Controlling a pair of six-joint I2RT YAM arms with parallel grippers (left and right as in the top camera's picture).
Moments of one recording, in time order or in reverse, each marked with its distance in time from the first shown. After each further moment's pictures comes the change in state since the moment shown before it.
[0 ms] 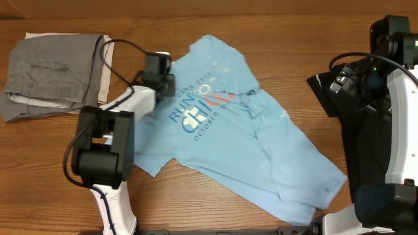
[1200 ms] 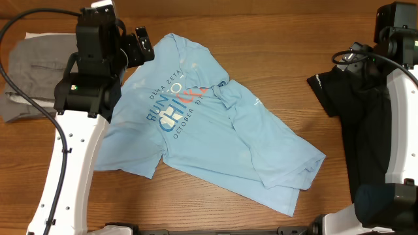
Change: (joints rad) left arm 0.018 -0.634 0.264 -0.507 -0.013 -0.145; right arm 0.000 0.000 -0.003 0.286 0.099 -0.004
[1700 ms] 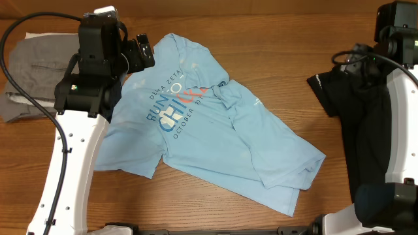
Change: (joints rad) left arm 0.000 0.000 0.000 -0.064 0.000 0.000; right arm 0.000 0.006 0.000 0.022 -0.079 -0.151
